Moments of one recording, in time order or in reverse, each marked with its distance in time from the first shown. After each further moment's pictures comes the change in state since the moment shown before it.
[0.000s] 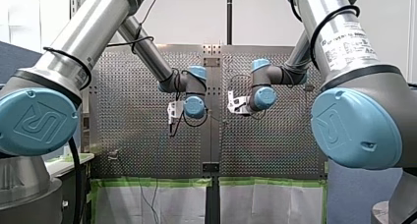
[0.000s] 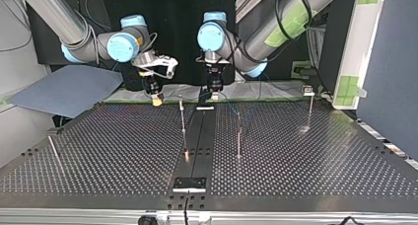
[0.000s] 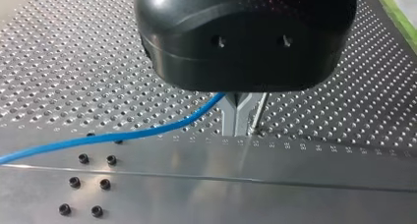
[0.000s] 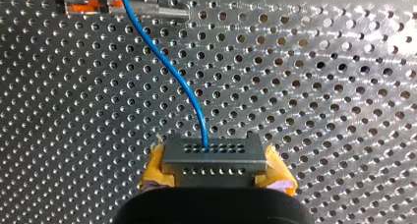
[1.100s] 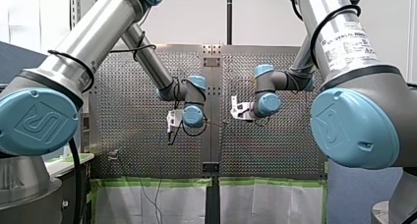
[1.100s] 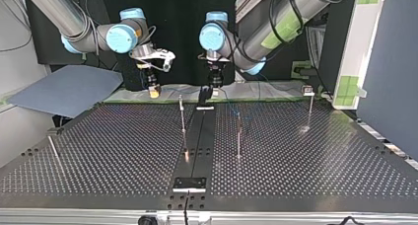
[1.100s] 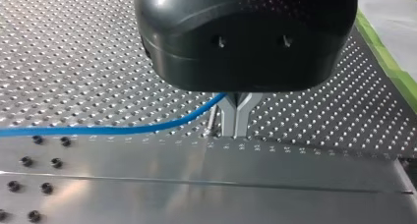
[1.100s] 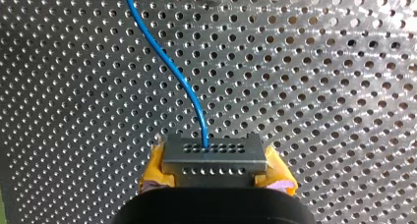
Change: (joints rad) left arm 0.007 -0.068 -0.018 0.044 0.032 0.010; right arm -0.020 -0.009 0.097 -0.077 0.006 0.030
